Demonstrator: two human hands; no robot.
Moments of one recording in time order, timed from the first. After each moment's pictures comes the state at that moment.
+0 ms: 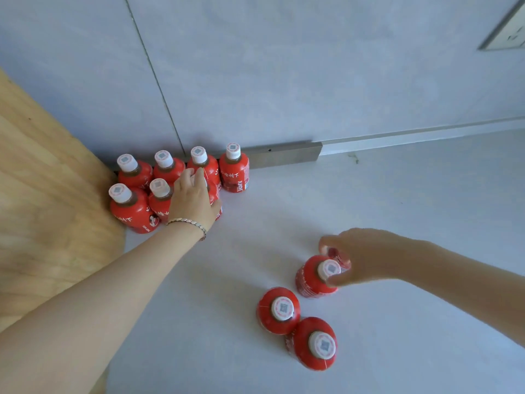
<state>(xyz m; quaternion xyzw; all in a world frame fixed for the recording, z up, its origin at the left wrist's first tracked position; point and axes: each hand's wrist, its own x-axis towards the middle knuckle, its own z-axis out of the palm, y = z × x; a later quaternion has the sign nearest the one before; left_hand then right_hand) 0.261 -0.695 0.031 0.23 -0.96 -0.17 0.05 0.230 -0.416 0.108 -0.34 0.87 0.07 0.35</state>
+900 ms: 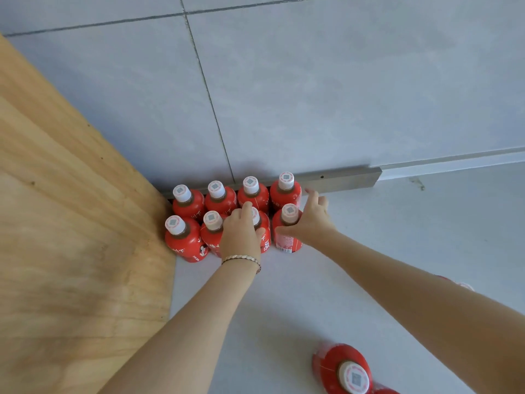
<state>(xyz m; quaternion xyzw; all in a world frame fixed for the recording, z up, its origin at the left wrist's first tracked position) 0.252 -0.708 0.023 0.29 -0.93 -0.23 0.03 0.168 -0.598 0.024 -0.09 0.89 -0.38 0.25</state>
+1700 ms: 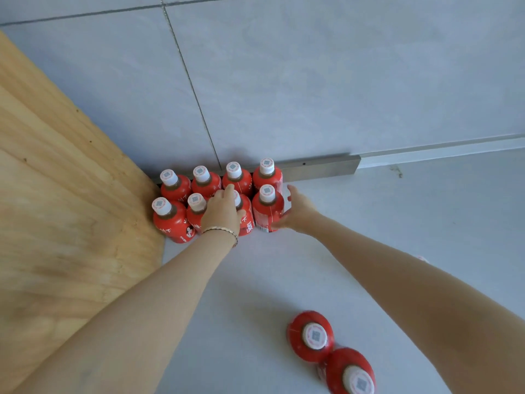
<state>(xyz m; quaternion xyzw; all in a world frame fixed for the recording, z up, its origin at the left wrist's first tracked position) 0.251 -0.703 0.031 0.29 -0.94 -0.18 -0.01 0.176 -0.564 0.044 -0.18 0.85 -0.38 0.31</state>
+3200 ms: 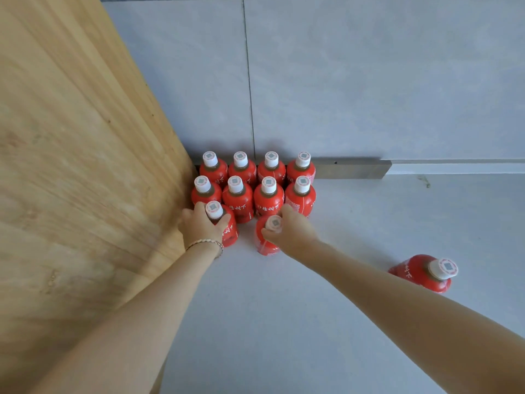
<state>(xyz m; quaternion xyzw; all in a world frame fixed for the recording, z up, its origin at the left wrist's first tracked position) 0.344 -0.749 0.023 0.50 -0.80 -0.33 0.10 0.264 -0.604 0.050 -0.22 0.89 -0.28 0.28</state>
